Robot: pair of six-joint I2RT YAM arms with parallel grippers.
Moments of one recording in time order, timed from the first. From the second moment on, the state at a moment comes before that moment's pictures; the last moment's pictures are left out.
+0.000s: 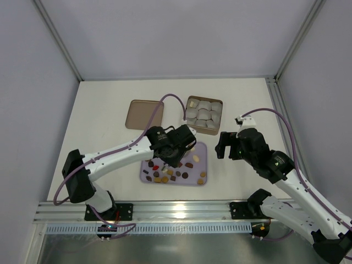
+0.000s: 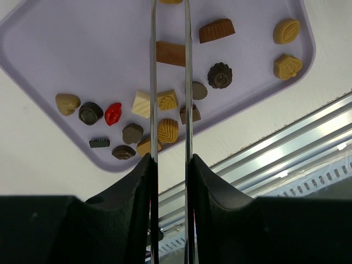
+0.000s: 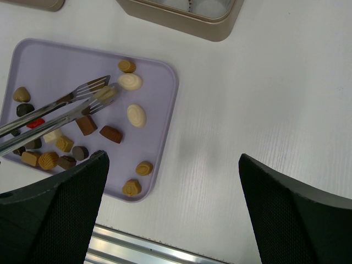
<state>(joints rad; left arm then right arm) -1.08 1.57 1.39 -1.04 -0.19 -0.42 0.62 0.75 0.82 -0.73 0.23 0.45</state>
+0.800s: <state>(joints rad) -1.04 1.56 1.65 -1.10 -0.22 -0.39 0.62 0.75 0.82 -0.73 0.24 0.45</state>
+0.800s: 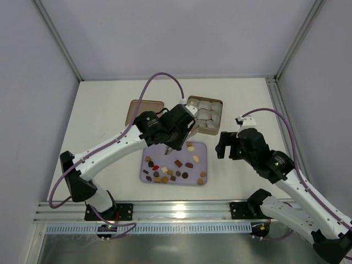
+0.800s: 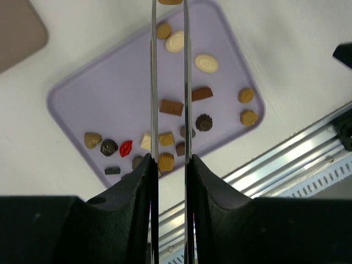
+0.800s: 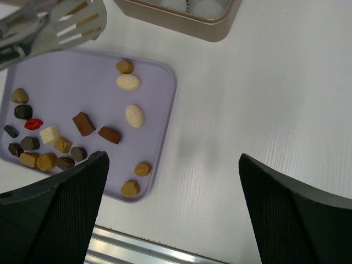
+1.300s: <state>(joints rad) -0.83 1.88 1.97 -0.99 -0.22 -0.26 0.62 0.75 0.90 -0.78 0.27 0.45</state>
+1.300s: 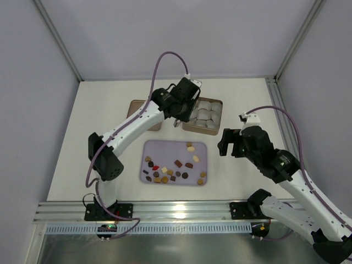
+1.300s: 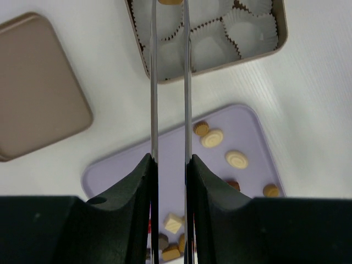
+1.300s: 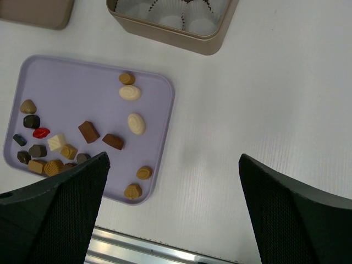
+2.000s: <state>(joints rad) -0.80 2.21 2.20 -0.89 -0.19 -0.23 0.62 0.75 0.92 -0.82 0.28 0.45</state>
